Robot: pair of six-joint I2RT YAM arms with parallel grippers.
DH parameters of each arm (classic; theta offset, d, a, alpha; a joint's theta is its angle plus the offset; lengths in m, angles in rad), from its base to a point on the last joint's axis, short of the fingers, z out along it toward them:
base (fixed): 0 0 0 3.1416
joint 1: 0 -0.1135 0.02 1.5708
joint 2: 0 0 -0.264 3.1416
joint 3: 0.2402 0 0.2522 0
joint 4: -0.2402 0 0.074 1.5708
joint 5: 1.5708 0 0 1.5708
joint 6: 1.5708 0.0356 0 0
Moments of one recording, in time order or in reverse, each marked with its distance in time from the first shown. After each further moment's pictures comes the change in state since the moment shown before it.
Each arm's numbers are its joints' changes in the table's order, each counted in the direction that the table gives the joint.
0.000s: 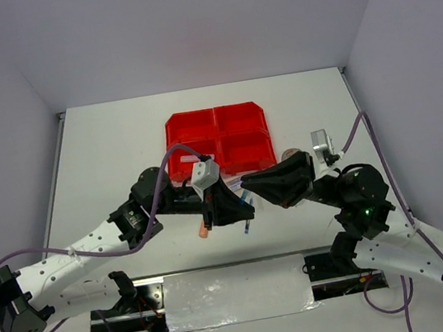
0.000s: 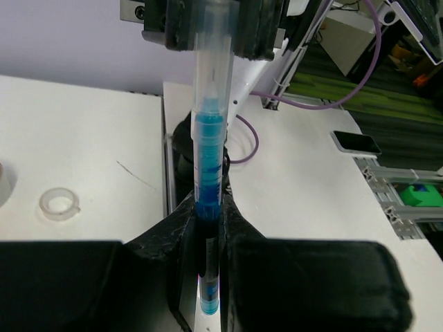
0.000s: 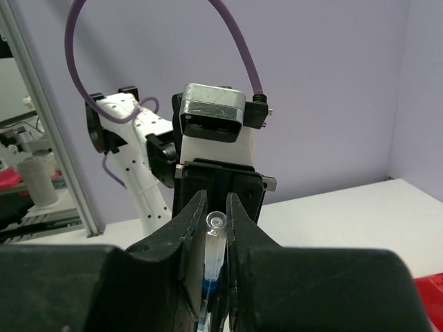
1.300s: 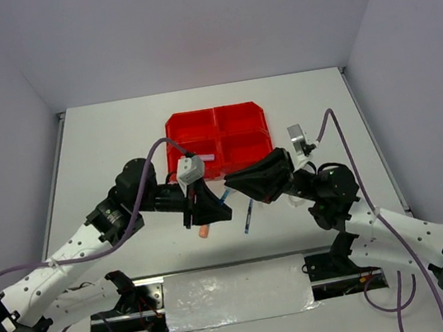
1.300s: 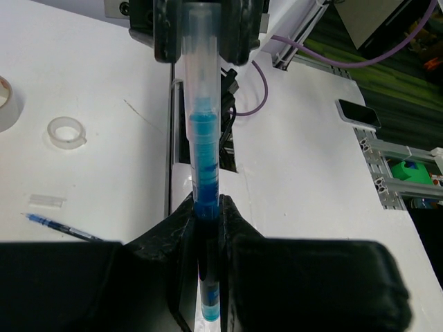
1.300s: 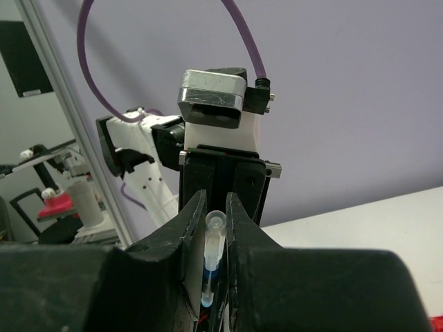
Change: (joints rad) left arm -0.146 -0.094 0.047 -0.362 0.124 0.066; right arm 0.066 0.240 -0.155 0.476 -0.091 0.242
